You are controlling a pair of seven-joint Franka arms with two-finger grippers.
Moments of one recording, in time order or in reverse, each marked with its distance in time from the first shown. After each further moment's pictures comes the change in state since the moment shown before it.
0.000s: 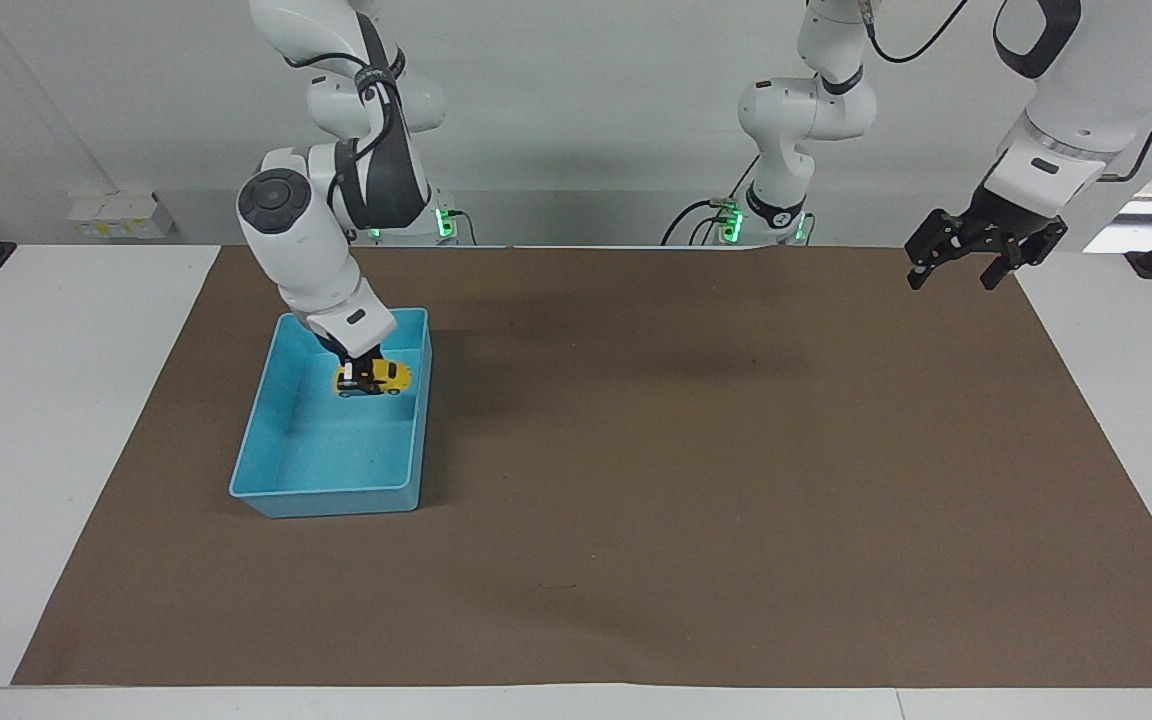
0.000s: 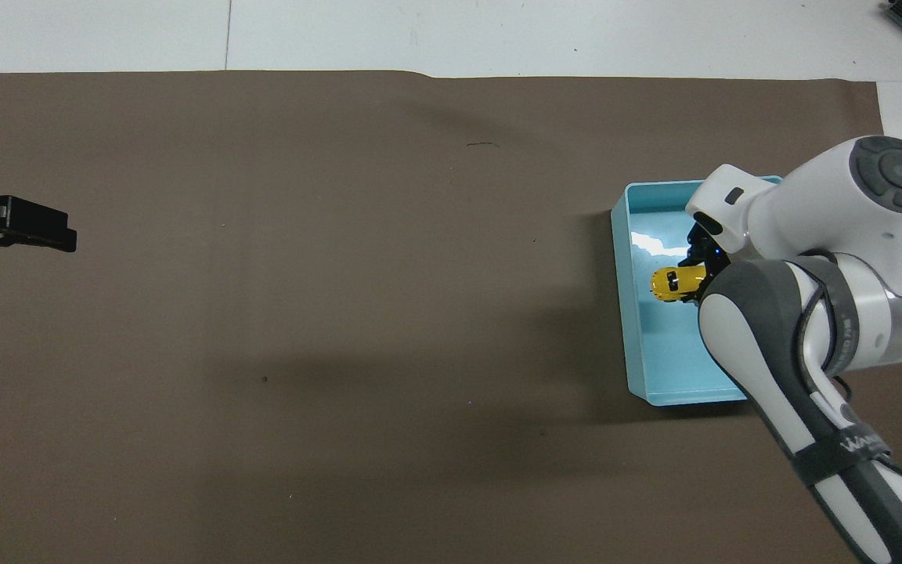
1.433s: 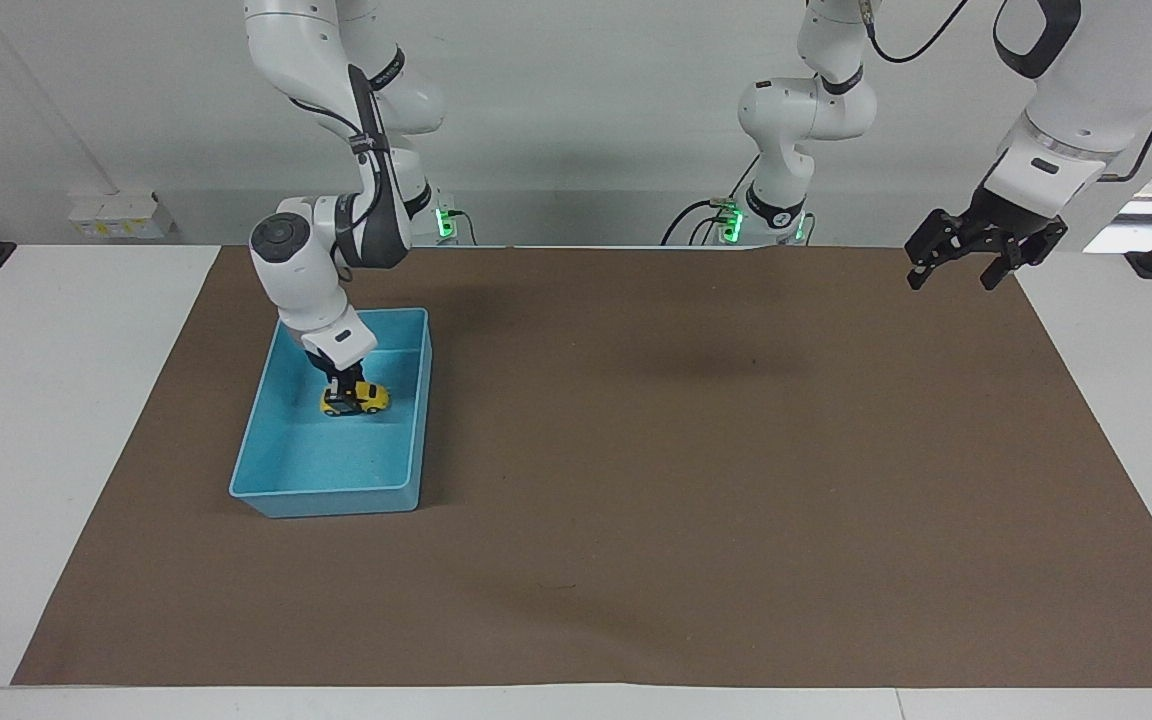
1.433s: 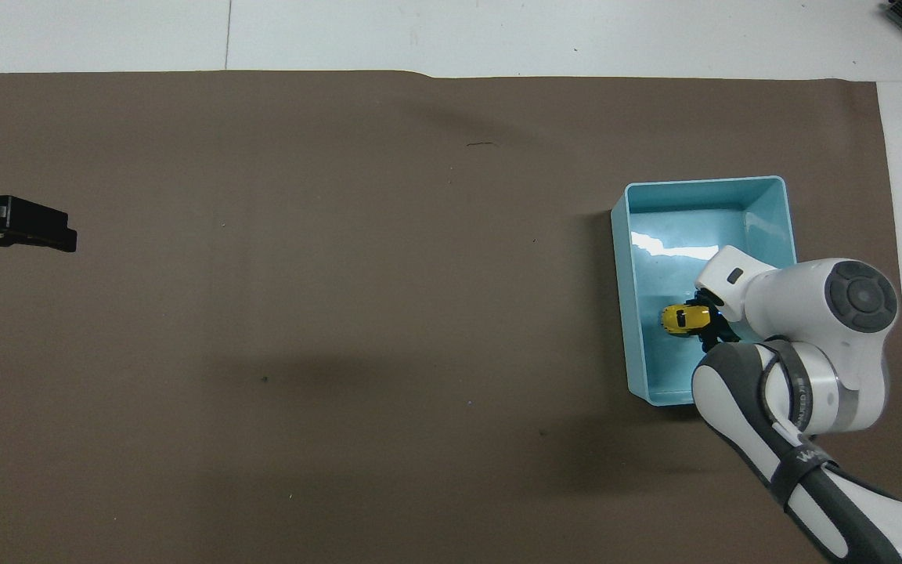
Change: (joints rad) left arm 0.000 0.000 0.000 0.000 0.000 0.000 0.000; right arm -0.079 0.004 -0.001 -0.361 -0.036 0.480 -0.077
